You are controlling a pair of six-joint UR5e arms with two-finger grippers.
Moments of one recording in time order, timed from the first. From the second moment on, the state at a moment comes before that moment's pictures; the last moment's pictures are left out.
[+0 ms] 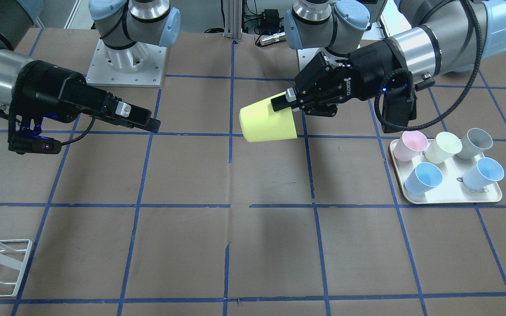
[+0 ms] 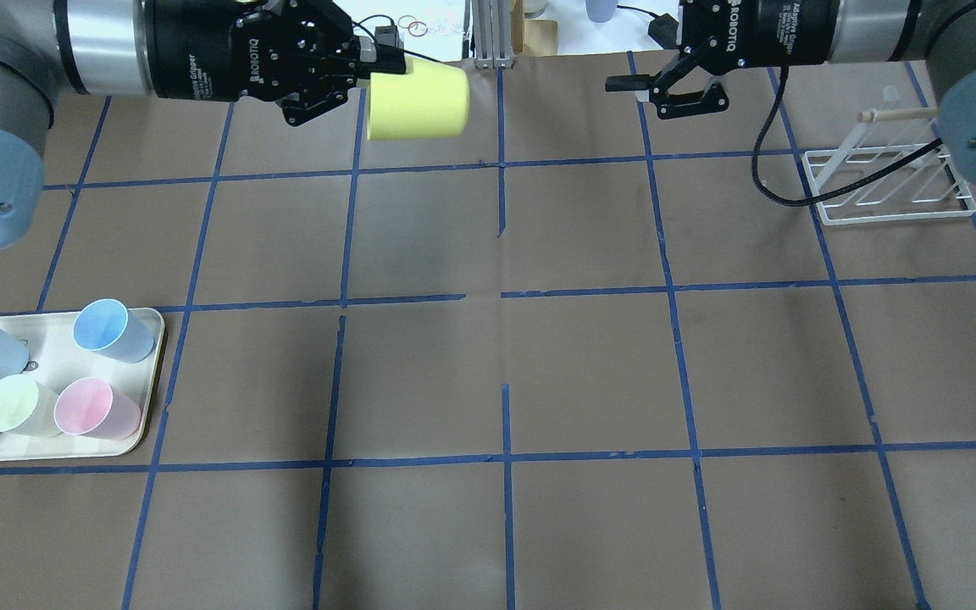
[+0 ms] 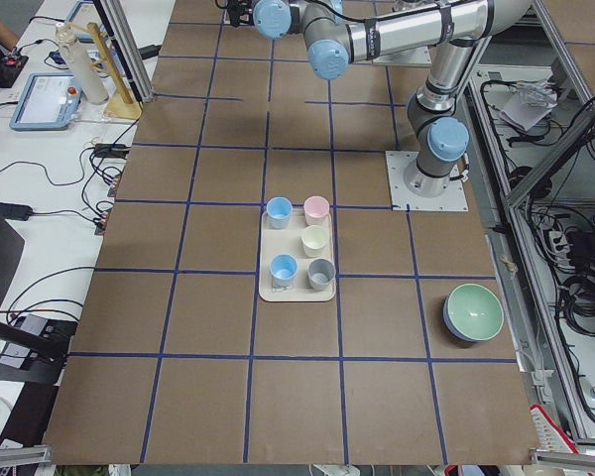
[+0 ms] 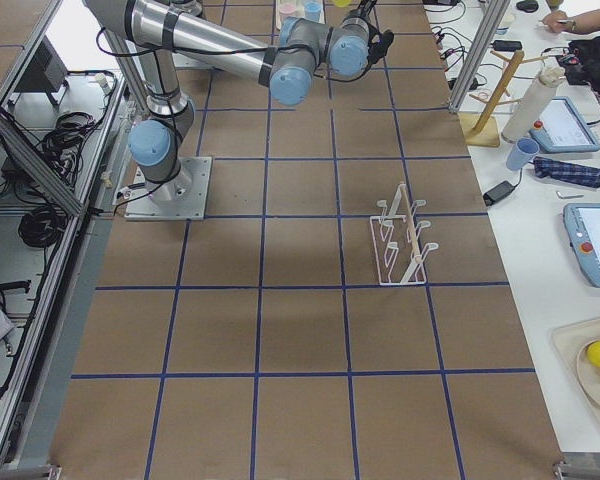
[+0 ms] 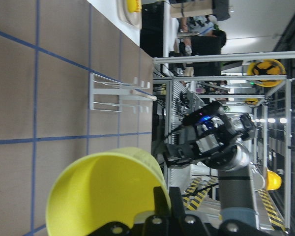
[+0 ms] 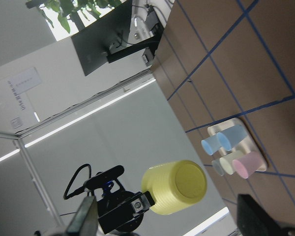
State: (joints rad) left arm -1.38 -1.60 -1.72 -1.37 0.45 -0.02; right arm 1.34 -1.48 1.69 -1.71 -0.30 0.36
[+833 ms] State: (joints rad) left arm -1.16 -1.63 -1.70 -1.38 1.20 0.50; right arm 1.54 -1.58 1.65 -1.68 -1.35 0.34
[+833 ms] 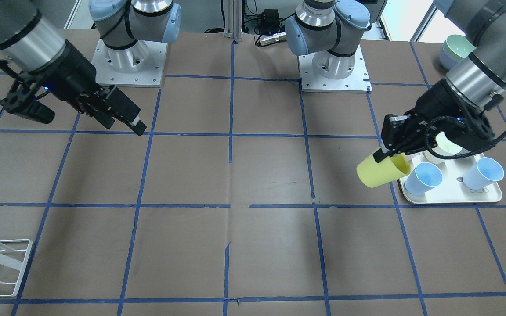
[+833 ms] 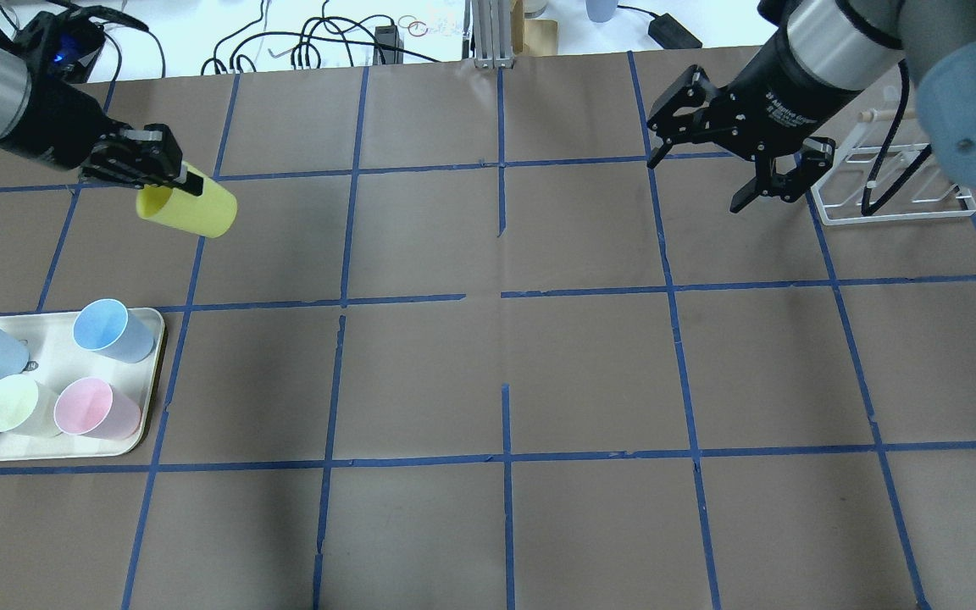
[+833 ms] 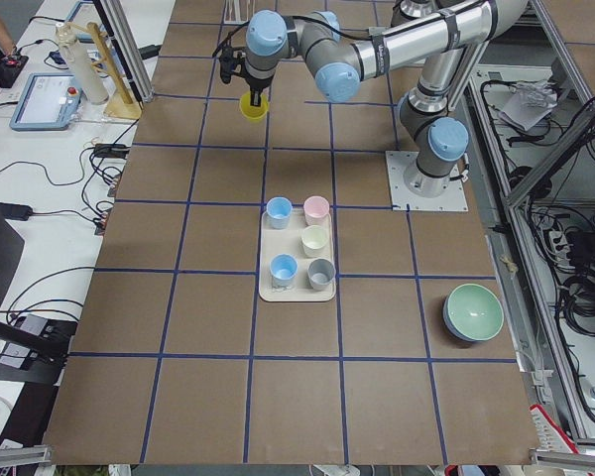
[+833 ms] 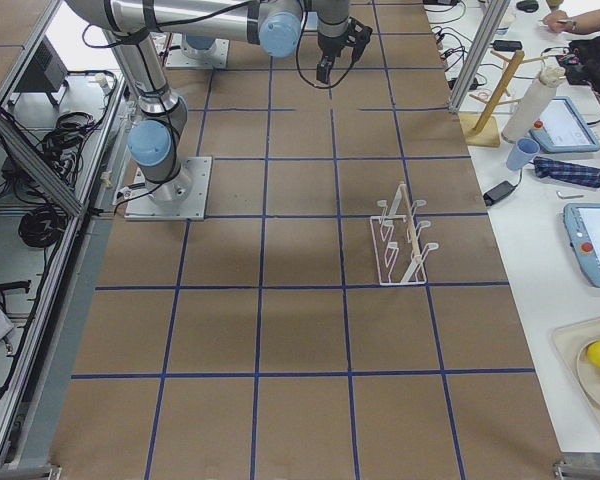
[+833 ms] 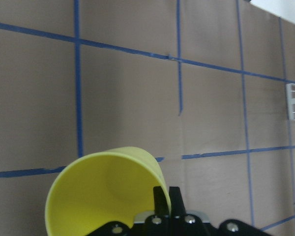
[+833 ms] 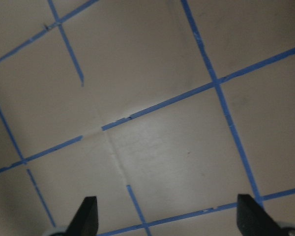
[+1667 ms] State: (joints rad) left arm -0.88 -1.76 -1.72 -1.32 1.50 0.79; right arm 1.57 -1.66 1.65 -1.56 -1.59 0.10
